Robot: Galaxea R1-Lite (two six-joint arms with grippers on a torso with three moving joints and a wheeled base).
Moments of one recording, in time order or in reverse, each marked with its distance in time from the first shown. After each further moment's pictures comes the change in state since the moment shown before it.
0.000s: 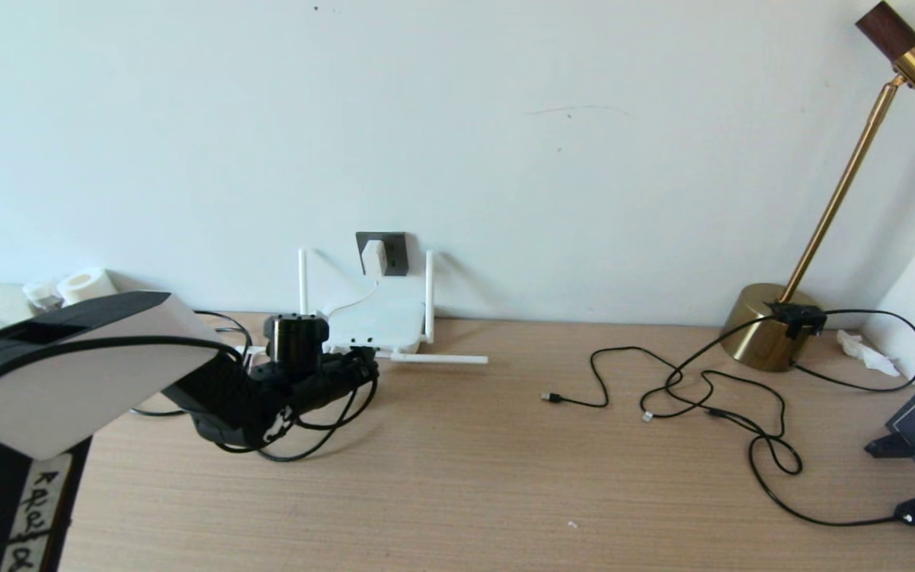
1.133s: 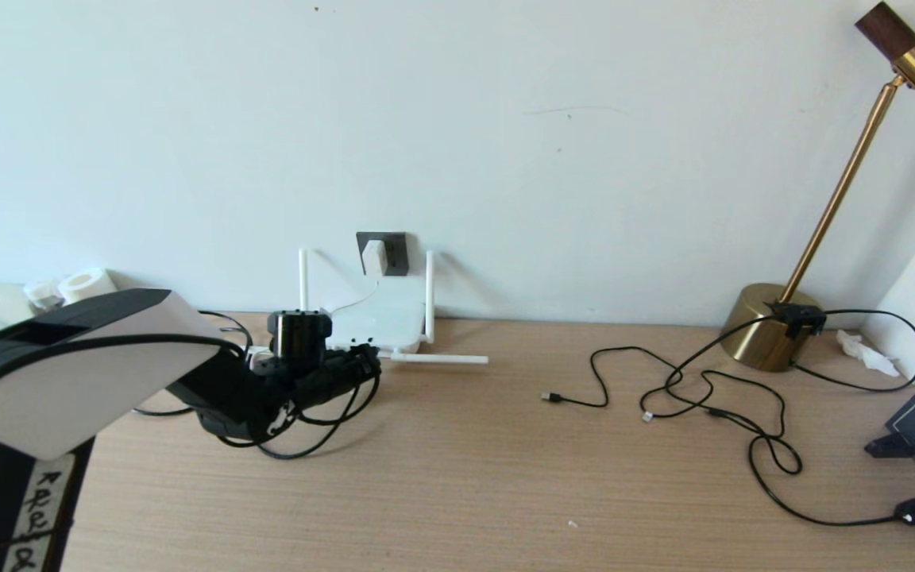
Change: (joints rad) left arm 0.000 0.007 -0.041 0.041 -0.001 0.001; right arm 0.000 0.000 0.000 0.000 0.000 0.000
